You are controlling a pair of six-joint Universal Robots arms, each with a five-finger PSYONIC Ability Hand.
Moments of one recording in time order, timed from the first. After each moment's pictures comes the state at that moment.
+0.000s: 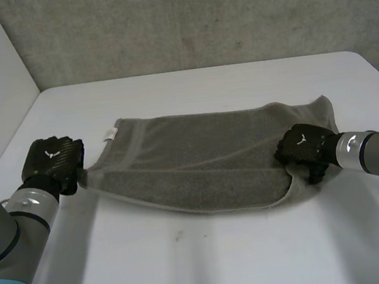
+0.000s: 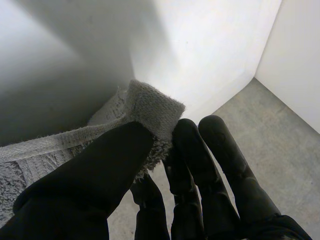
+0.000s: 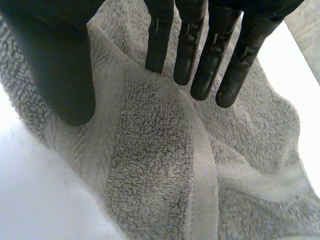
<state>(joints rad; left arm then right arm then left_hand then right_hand) 4.48 -1.77 -1.92 3.53 -1.52 3.54 1.69 -0.88 1.26 0.36 1.04 2.03 1.17 1.22 1.22 1.22 1.03 0.52 0.60 0.61 0.61 0.41</state>
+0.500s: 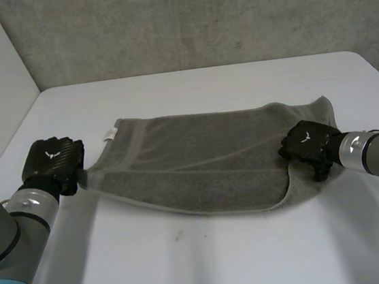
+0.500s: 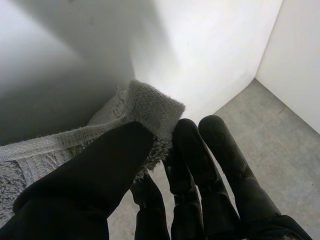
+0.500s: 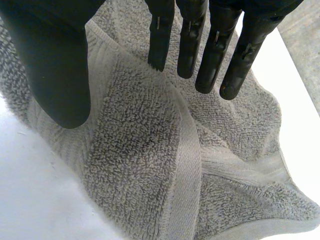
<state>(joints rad) 4.48 -1.77 -1.92 3.53 -1.52 3.54 1.68 -0.91 1.31 0.29 1.06 2.03 1.17 1.22 1.22 1.22 1.03 0.45 0.52 0.51 0.51 0.34</state>
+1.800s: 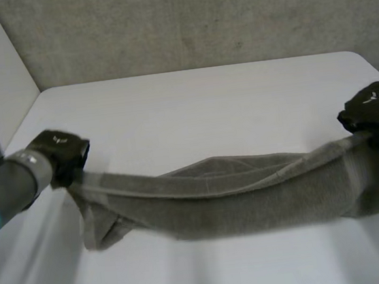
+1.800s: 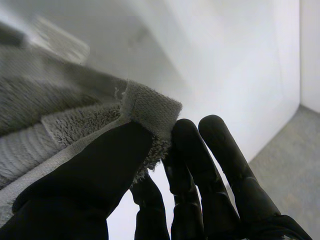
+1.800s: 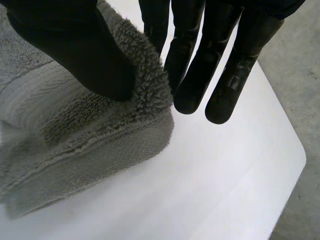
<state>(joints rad) 4.46 -1.95 -1.37 2.84 -1.53 3.72 1.60 -1.25 1.28 0.61 1.29 2.15 1.17 1.22 1.22 1.22 1.03 0.95 1.17 1.18 1.19 0.97</state>
